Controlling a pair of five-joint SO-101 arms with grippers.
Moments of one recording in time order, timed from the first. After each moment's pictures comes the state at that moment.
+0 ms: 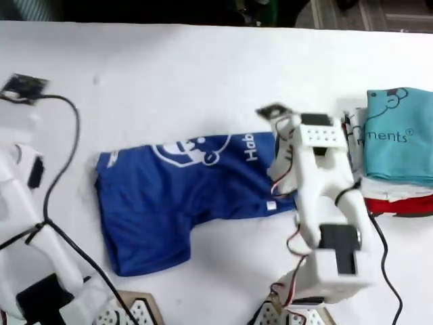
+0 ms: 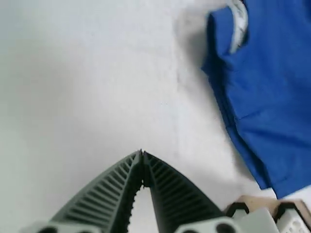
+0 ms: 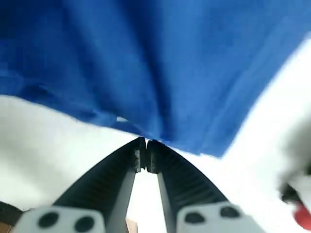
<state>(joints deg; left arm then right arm) -38.1 -17.7 2.4 101.8 -34.0 -0.6 1.9 14.9 86.3 29.5</state>
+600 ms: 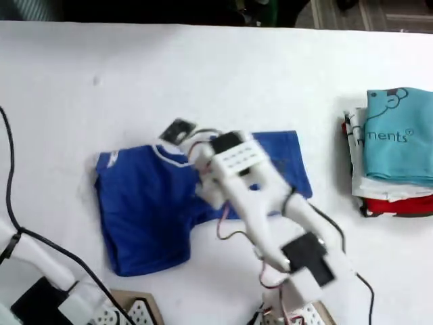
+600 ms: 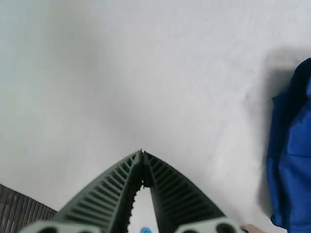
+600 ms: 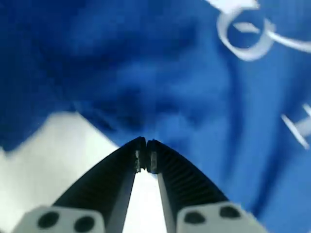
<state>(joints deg) -54.4 -17.7 -5.5 101.8 -26.8 -33.1 5.2 20.4 70.3 24.0</state>
